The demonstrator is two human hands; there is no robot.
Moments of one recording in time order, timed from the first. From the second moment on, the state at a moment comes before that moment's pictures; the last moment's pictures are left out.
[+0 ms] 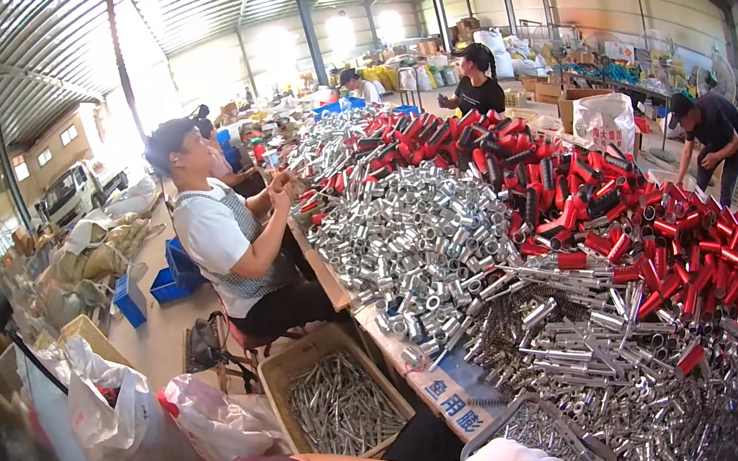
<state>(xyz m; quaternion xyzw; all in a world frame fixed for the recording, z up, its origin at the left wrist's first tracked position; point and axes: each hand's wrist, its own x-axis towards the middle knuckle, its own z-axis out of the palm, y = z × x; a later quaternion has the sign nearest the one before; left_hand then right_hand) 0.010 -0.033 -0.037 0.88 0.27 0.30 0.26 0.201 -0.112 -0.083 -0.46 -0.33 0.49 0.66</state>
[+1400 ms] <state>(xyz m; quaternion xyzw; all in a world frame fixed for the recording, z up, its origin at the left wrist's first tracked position) 0.054 0.000 -0.132 0.71 0.28 0.30 0.57 0.220 -0.074 -0.180 -0.33 -0.12 0.59 0.72</state>
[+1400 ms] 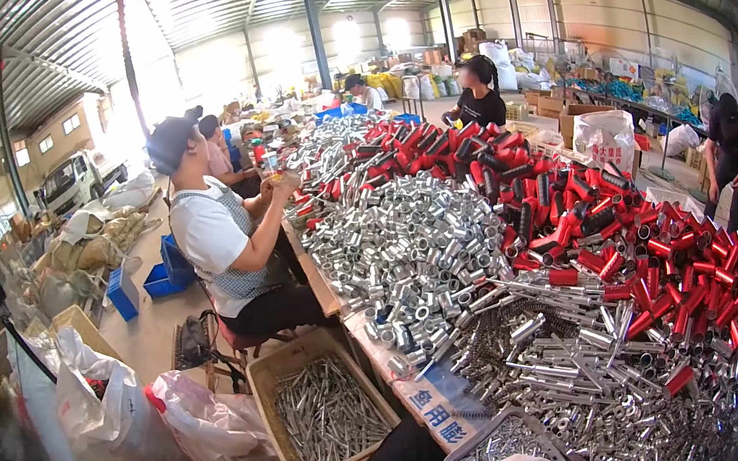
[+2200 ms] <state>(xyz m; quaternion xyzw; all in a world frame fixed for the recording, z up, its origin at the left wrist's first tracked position) 0.054 -0.008 -0.107 0.75 0.34 0.25 0.51 0.194 -0.084 -0.136 -0.39 -0.09 0.55 0.73</state>
